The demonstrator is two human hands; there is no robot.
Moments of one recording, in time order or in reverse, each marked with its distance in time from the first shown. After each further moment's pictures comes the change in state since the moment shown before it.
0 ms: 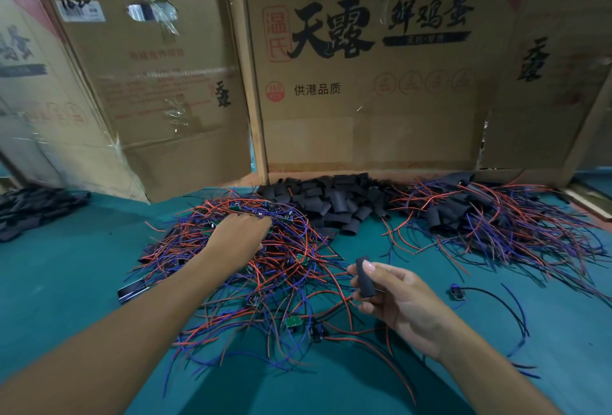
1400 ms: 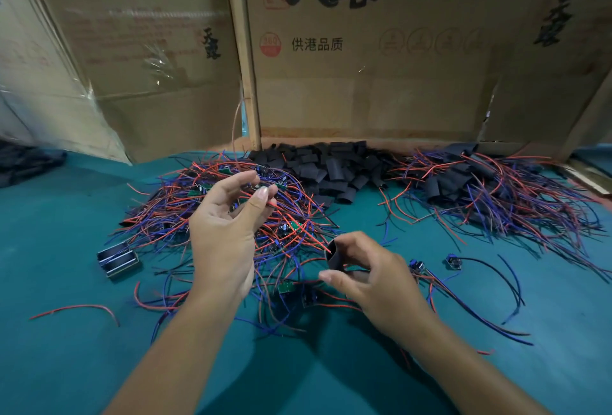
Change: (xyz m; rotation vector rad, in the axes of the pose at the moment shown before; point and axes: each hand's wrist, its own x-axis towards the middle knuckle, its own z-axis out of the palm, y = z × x) left_hand -0.077 0.081 -0.039 -2.182 0.863 -0.405; right_hand -0.008 0.028 0.021 -0.815 0.054 -0.457
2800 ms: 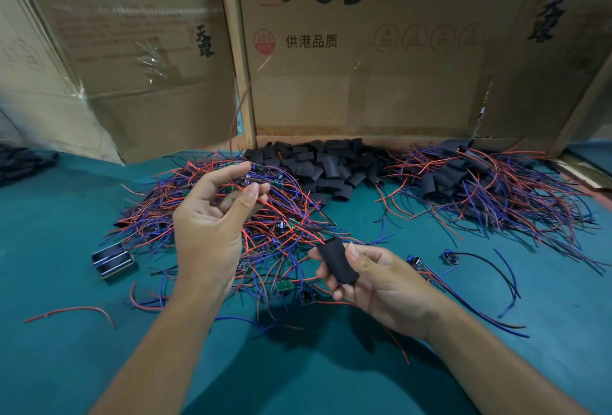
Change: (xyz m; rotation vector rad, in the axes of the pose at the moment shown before) left_hand 0.009 0.000 -0.014 0.065 -0.135 0.140; right_hand 0.001 -0.006 -0.010 0.907 -0.378 0.311
